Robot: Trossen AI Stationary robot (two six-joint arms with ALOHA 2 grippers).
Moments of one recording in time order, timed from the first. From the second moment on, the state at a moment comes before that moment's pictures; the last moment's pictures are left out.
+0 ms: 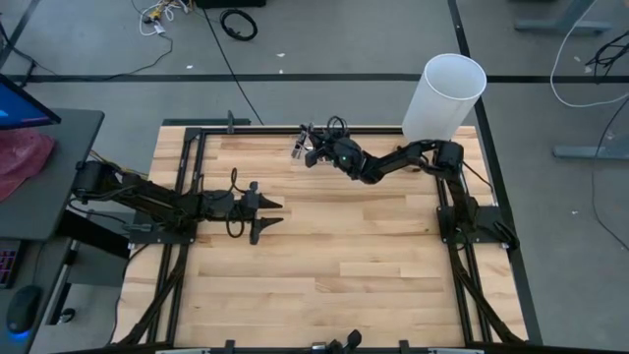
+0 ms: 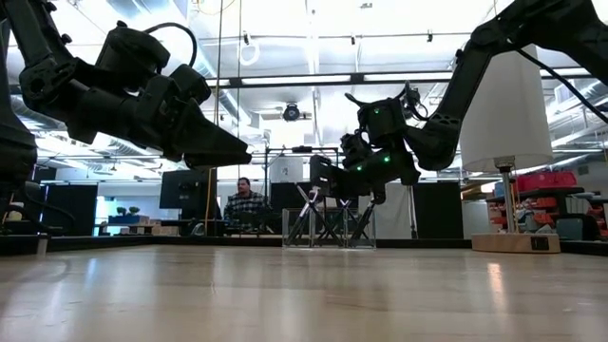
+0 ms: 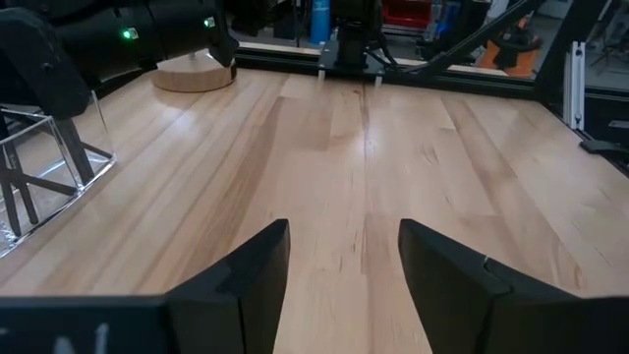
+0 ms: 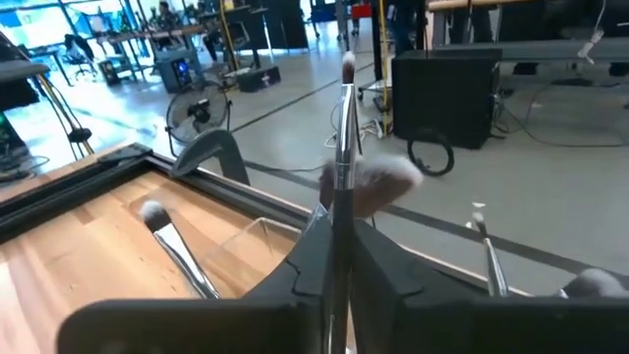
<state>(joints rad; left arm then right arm) -0.04 1.23 0.22 0.80 -0.14 -0.12 -0.39 2.10 1.03 0.91 0.42 0.23</state>
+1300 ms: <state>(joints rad) -0.04 1.23 0.22 0.80 -0.15 -0.13 -0.10 1.87 1.03 0.49 0.18 0.13</state>
